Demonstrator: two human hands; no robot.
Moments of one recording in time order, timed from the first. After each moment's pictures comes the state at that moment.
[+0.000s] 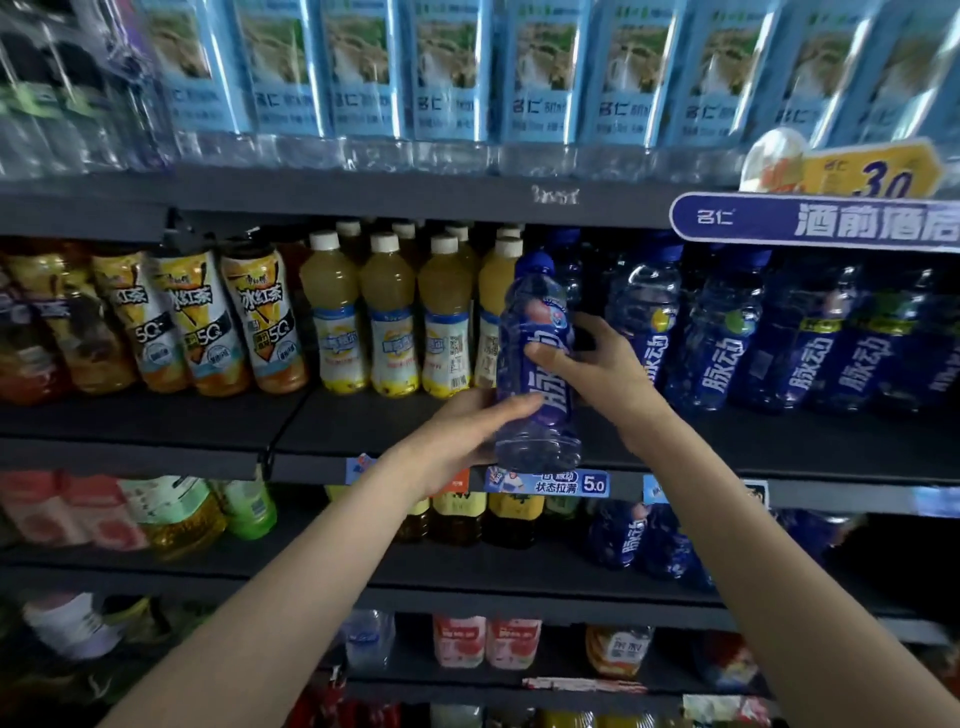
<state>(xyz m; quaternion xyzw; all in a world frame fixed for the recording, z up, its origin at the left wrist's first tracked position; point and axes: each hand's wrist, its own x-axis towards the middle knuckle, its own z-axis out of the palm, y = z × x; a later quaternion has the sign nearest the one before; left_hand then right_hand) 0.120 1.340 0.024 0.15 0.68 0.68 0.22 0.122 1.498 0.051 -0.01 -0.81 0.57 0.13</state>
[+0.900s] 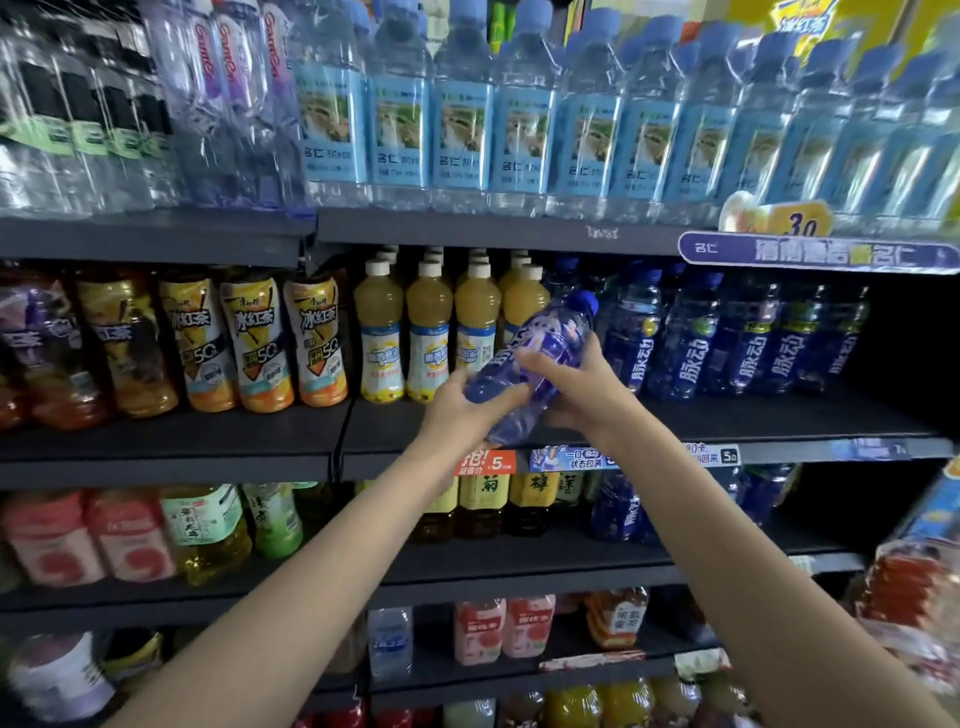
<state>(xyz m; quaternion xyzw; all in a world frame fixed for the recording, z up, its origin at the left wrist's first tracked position) 0.158 1.255 0.042 0.13 0.69 0.70 0.07 0.180 1.387 0.069 -0.10 -0.69 0.71 0.10</state>
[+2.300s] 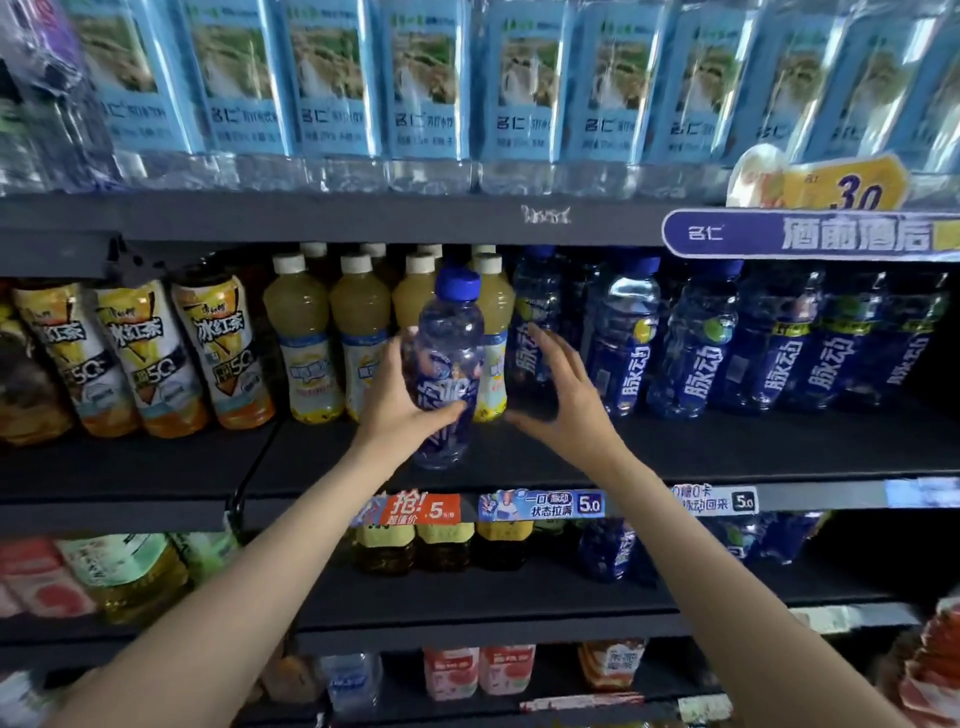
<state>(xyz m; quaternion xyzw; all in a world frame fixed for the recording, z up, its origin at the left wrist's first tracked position) 0.054 1.309 0.014 0.15 0.81 0.55 -0.11 0.090 1.499 0.006 0.11 -0.89 0.37 0.25</state>
